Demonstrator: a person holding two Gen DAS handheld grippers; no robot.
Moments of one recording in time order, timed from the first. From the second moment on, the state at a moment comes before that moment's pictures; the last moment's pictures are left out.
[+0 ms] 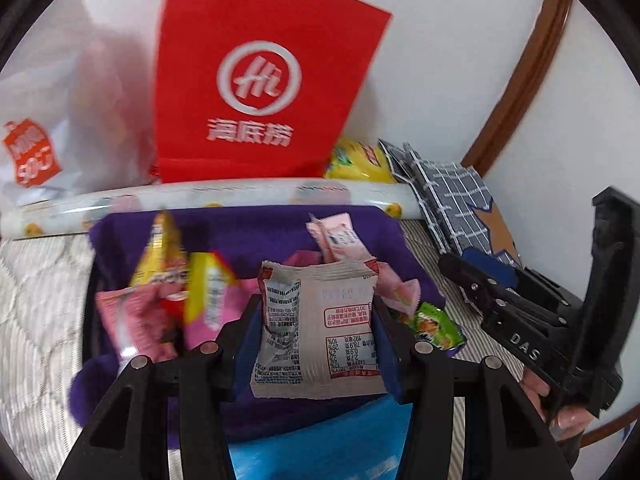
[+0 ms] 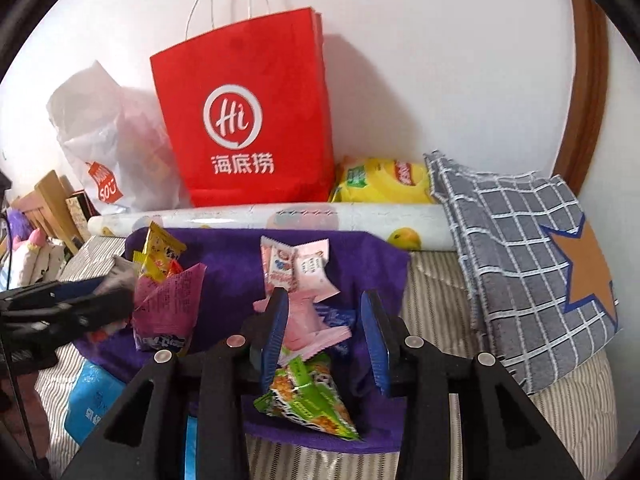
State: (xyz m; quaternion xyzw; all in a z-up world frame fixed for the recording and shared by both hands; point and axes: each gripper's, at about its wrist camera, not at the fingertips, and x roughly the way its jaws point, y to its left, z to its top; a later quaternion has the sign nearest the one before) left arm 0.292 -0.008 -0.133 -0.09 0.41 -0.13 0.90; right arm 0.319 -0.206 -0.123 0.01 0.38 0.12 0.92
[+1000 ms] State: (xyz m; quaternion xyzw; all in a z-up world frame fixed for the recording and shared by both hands) left arm 0.315 -0.032 -0.155 -0.09 0.44 -0.11 0.88; right arm 0.325 -0.214 -0.132 0.02 0.39 0.11 0.91
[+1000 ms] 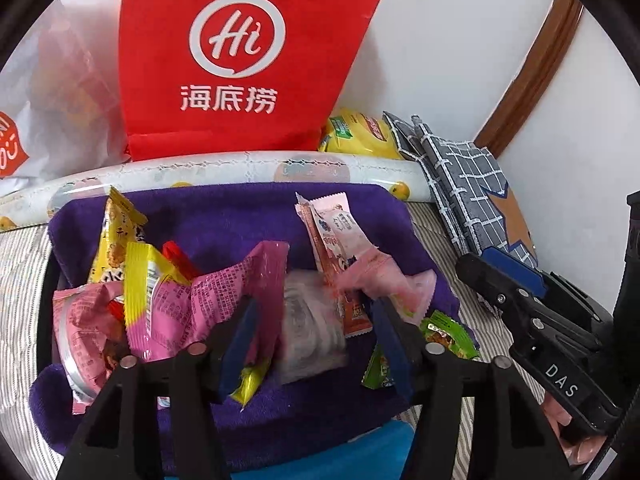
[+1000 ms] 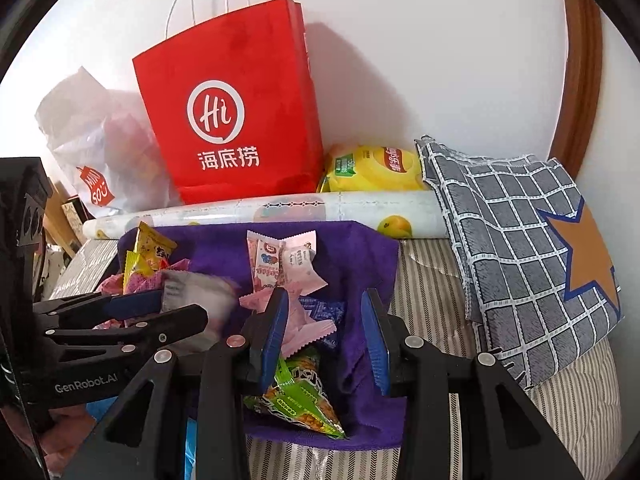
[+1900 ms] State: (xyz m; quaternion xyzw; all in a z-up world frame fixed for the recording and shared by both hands) left arm 0.223 0.012 -0.116 -0.05 0.42 -0.05 0.91; right arm 0.274 -0.202 -0.096 0.01 0.36 0.11 0.92
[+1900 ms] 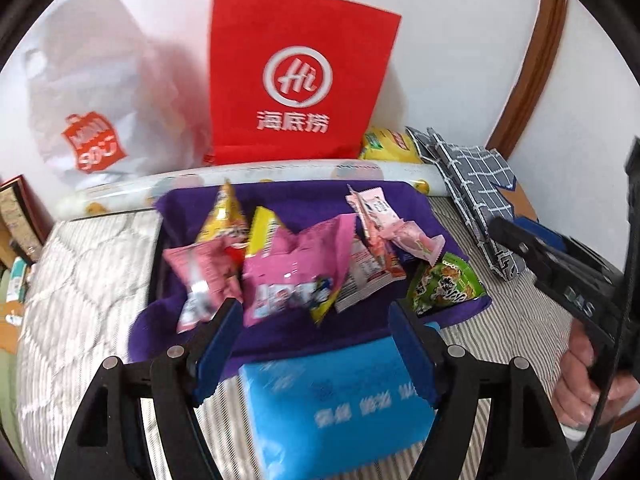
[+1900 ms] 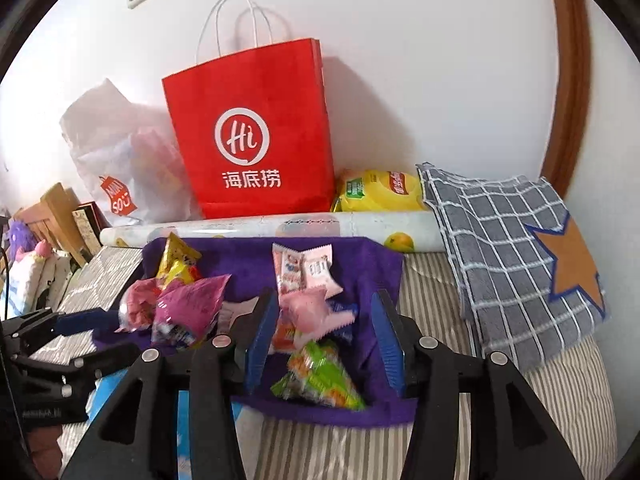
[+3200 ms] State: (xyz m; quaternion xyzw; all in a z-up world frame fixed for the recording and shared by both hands) left arm 0.001 -0.009 -0.031 -0.01 0.29 -0.01 0.96; right arm 0.017 -0.220 -0.006 0.05 0.31 0.03 0.95
